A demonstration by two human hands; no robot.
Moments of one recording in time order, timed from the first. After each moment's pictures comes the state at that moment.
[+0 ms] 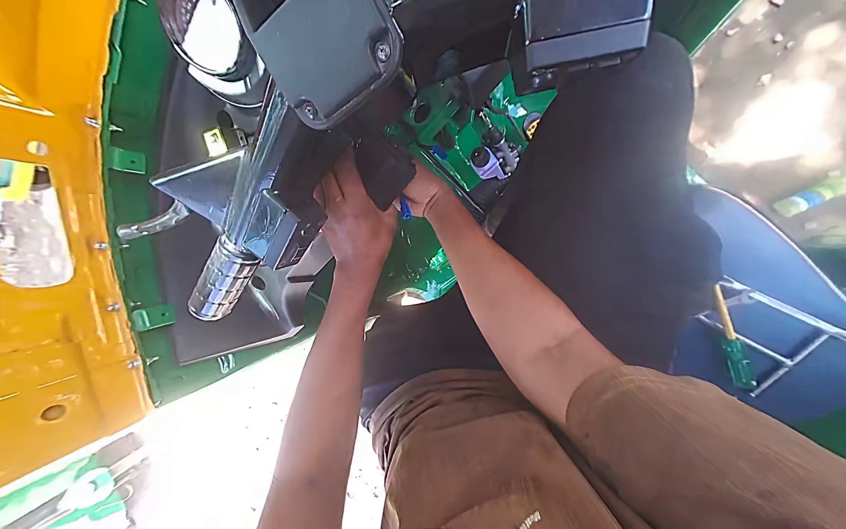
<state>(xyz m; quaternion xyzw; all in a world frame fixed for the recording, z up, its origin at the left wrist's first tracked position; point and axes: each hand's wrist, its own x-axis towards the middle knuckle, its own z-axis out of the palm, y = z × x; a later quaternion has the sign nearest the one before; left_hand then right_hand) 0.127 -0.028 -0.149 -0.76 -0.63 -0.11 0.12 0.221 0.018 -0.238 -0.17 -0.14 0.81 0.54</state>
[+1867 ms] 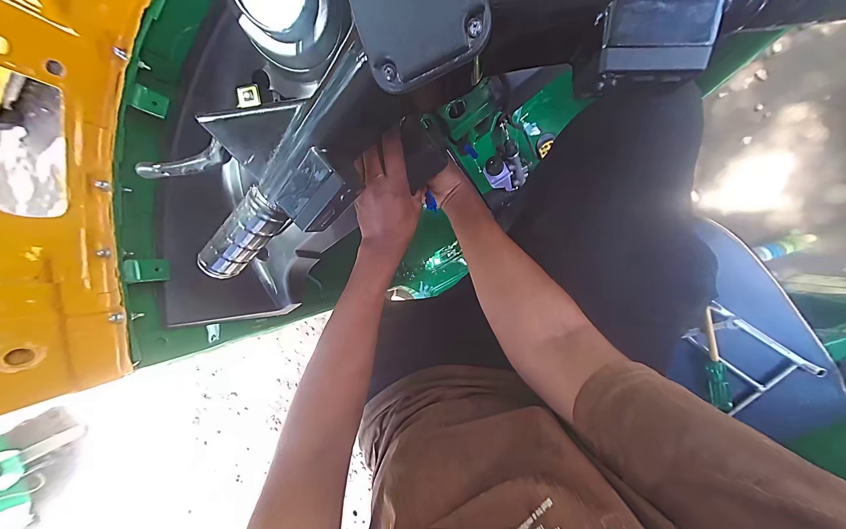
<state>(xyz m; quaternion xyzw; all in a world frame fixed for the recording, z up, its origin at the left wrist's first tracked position) 0.127 -0.029 -0.152 -0.76 -0.63 -0.11 0.08 0.224 0.004 -0.217 -0.29 -0.13 0.79 0.52</state>
